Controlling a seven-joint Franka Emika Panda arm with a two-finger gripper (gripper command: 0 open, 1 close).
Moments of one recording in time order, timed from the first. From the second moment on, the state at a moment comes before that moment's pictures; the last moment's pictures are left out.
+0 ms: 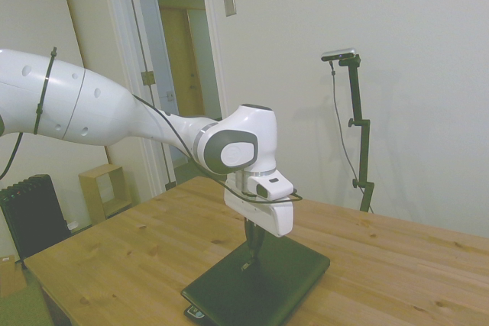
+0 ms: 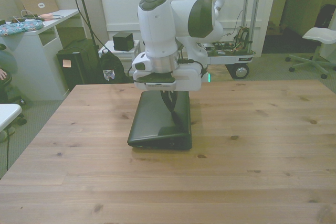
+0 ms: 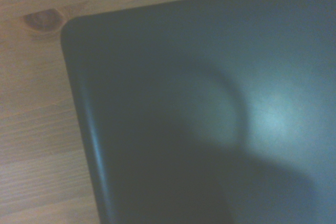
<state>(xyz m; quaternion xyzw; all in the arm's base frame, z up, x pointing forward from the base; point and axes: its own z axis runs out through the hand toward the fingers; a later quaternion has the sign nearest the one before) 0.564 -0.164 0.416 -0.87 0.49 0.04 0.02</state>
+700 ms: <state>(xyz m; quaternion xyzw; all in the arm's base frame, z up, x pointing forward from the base) 0.548 -0.158 0.387 -0.86 0.51 0.06 0.01</state>
